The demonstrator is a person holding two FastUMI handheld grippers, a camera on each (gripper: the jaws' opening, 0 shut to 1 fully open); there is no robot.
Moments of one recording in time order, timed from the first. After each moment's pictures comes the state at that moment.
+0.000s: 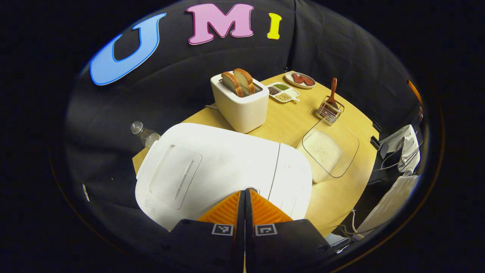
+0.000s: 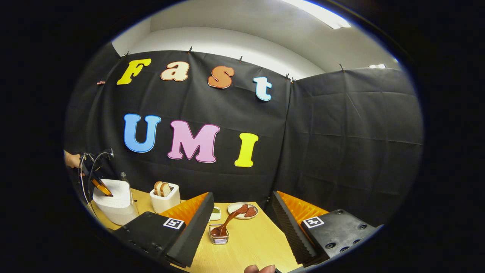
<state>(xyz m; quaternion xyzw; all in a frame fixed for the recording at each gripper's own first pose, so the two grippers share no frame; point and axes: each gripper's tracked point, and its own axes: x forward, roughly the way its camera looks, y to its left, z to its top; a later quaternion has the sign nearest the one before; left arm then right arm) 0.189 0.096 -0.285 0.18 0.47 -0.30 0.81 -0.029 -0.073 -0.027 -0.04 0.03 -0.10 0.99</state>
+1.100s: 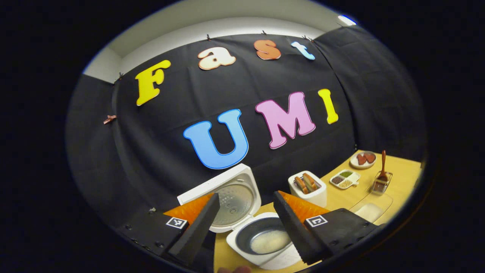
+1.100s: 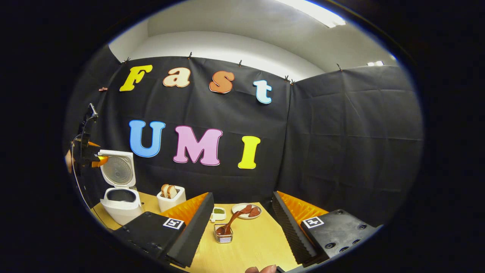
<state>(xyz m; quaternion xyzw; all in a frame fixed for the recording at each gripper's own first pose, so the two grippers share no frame) 0.145 0.087 -0.039 0.15 0.03 -0.02 0.99 -0.054 -0.065 -0.016 -0.02 0.01 -0.07 1.00</state>
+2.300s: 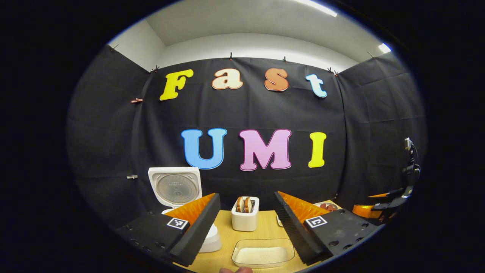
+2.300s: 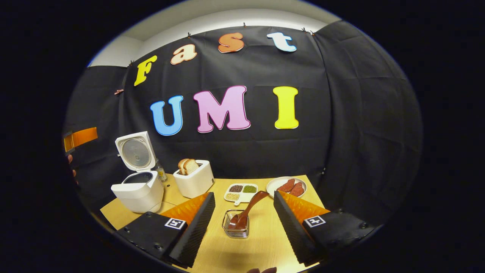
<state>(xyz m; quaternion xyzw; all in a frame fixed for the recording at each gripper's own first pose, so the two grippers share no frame) 0.045 -0.147 -0.032 0.02 -0.01 0.04 1.00 0.102 -0.115 -0.208 0.08 0.15 0.13 0.98</state>
